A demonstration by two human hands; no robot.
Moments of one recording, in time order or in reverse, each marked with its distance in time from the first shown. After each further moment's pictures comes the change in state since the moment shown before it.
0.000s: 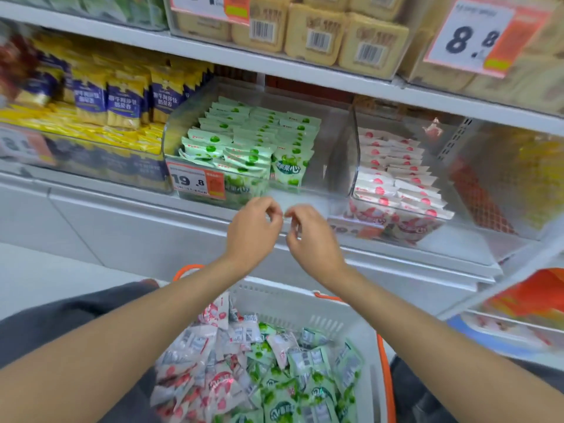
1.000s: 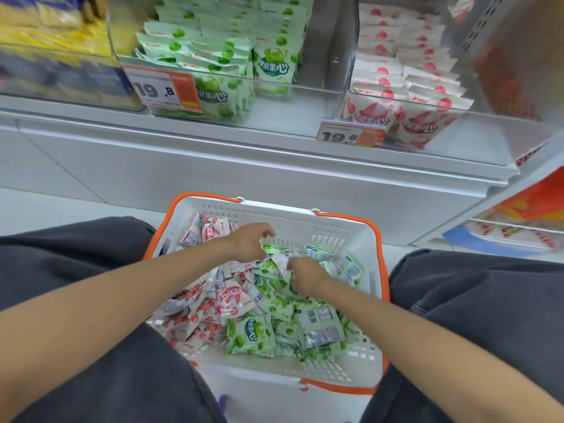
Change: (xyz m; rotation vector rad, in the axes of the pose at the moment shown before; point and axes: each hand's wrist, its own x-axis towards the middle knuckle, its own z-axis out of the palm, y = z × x) left_hand -0.102 -0.081 0.045 0.230 -1.074 -0.277; right_hand -0.185 0.051 0.091 -0.114 -0.983 0.567
